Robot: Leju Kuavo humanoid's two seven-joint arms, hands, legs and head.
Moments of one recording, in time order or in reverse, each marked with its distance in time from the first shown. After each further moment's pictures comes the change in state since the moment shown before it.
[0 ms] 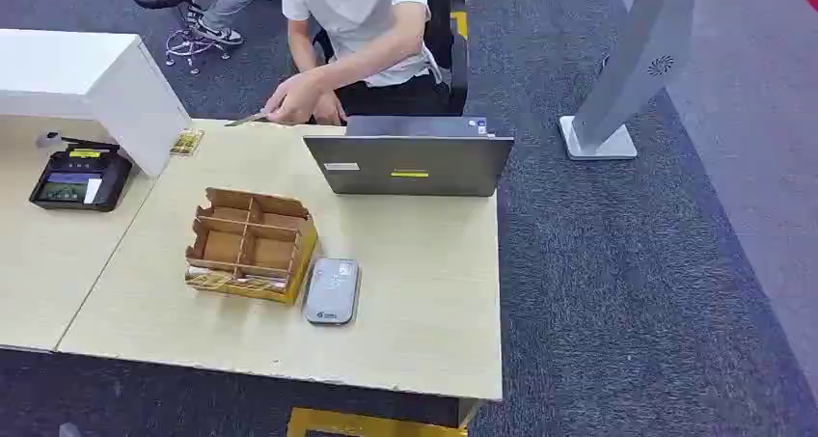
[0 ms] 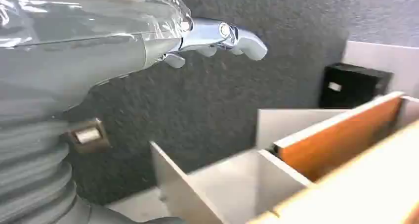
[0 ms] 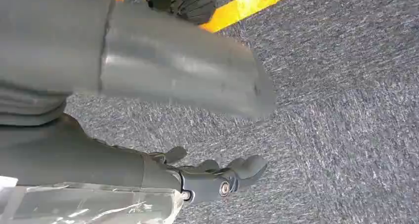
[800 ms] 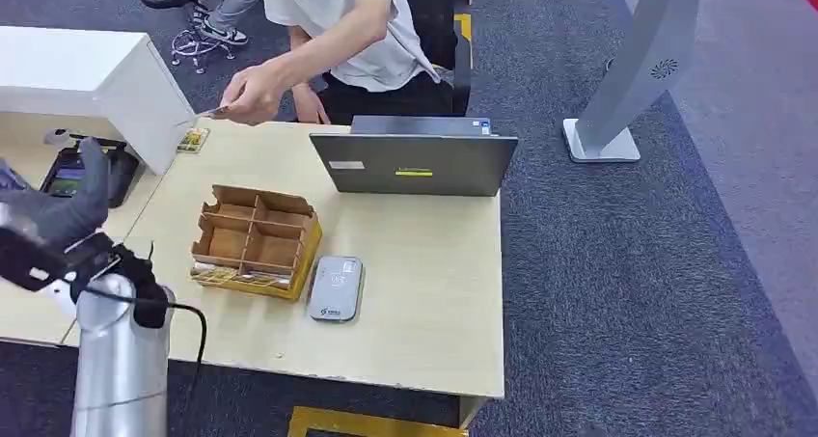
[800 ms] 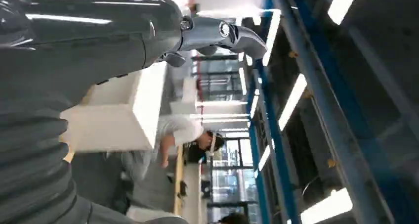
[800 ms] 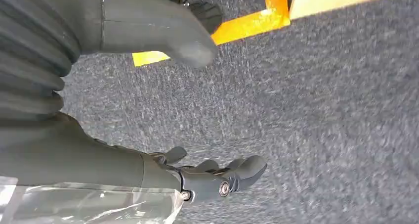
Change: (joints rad) left arm -0.345 0.305 -1.016 -0.415 -0.576 0.466 0.016; right arm -0.062 0.015 0.099 0.002 0.102 0.017 0.105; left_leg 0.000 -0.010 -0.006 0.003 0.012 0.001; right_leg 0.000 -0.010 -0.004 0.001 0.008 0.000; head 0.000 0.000
